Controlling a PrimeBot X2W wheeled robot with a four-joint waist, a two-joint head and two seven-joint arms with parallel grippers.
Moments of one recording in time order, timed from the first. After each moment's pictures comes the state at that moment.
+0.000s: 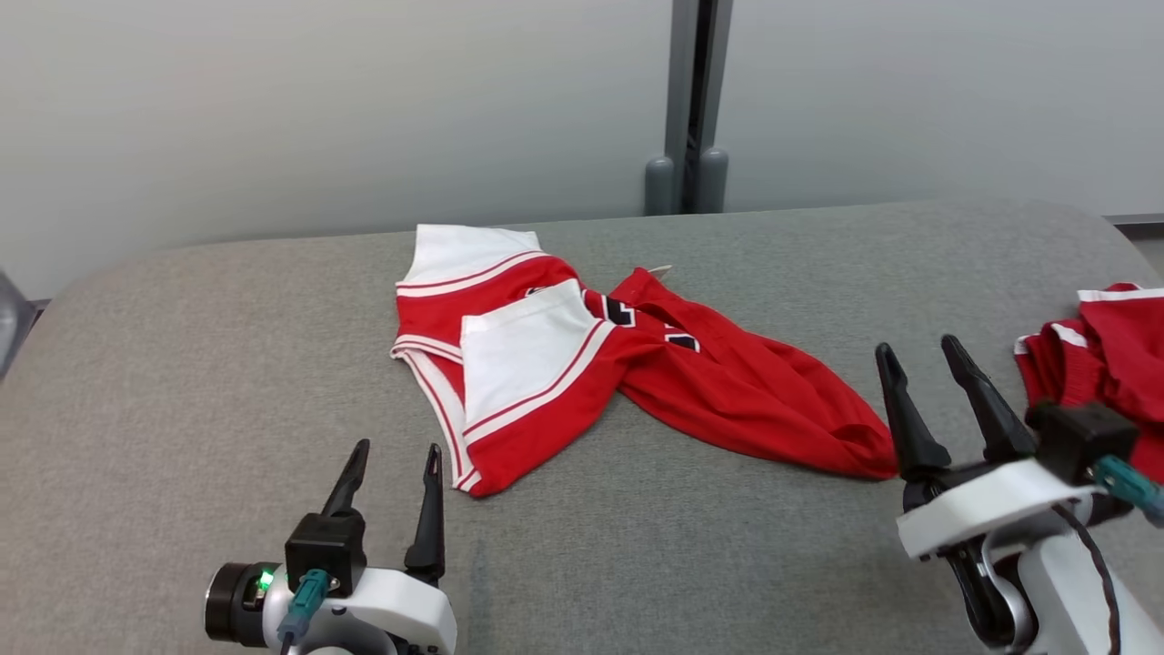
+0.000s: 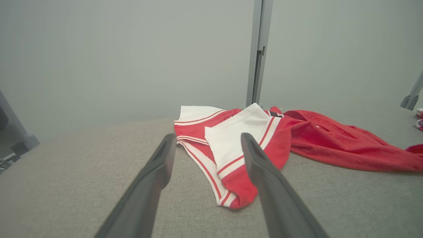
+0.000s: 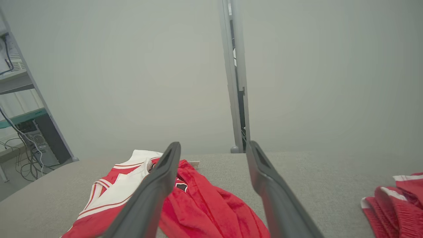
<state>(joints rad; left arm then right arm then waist) -0.11 0.05 -0.24 0.36 -0.17 0.13 -0.26 -0.27 -0.18 0.20 0.36 0.42 0.13 -0.26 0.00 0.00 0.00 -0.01</state>
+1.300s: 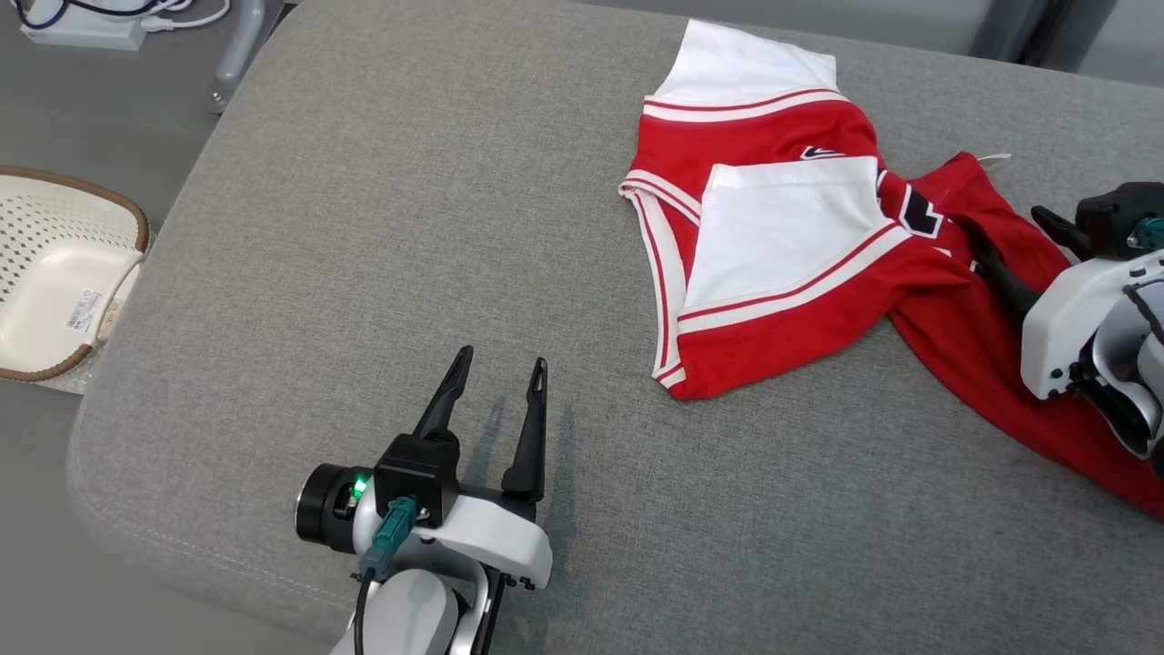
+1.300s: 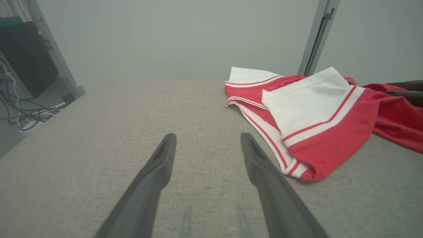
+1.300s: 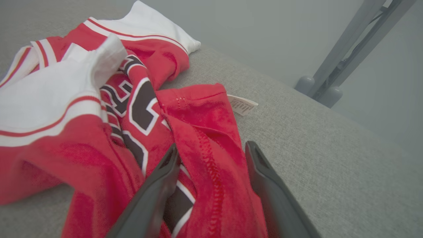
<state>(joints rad) -0.27 0.05 -0.49 0.29 -0.31 0.23 -0.26 -0.96 -0.51 1.03 0.96 0.81 0.13 -0.18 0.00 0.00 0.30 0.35</state>
